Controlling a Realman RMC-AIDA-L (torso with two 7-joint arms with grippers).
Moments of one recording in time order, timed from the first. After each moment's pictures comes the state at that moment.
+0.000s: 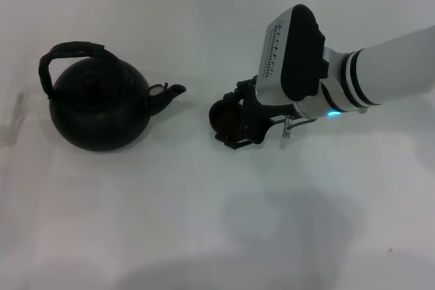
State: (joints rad) left arm -0.18 -2.08 0.66 0.09 0.95 1.33 -0.40; right arm 0.63 2.02 1.19 0.85 -1.89 0.76 -1.31
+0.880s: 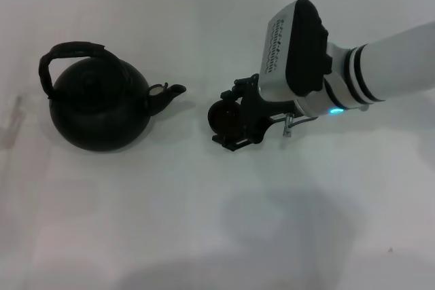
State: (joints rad) left arm -0.17 -2.08 0.66 0.09 0.95 1.33 -0.40; right arm 0.62 2.02 1.21 0.88 -1.88 0.82 -1.31
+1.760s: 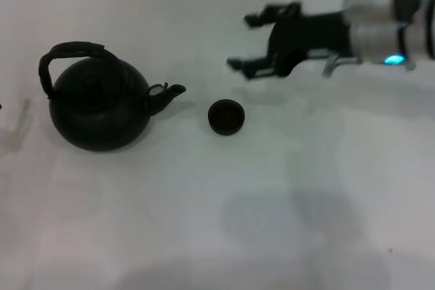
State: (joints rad) left arm -0.17 -2.08 0.69 0.07 0.95 1.34 -0.40; right arm 0.43 2.01 1.56 1.13 -1.79 0.97 -1.44
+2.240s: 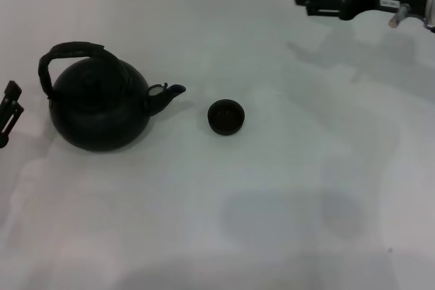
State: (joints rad) left arm -0.17 -2.08 0.76 0.01 0.95 1.49 -0.41; right arm 0.40 2.01 1.84 1.03 -1.67 0.97 -1.57
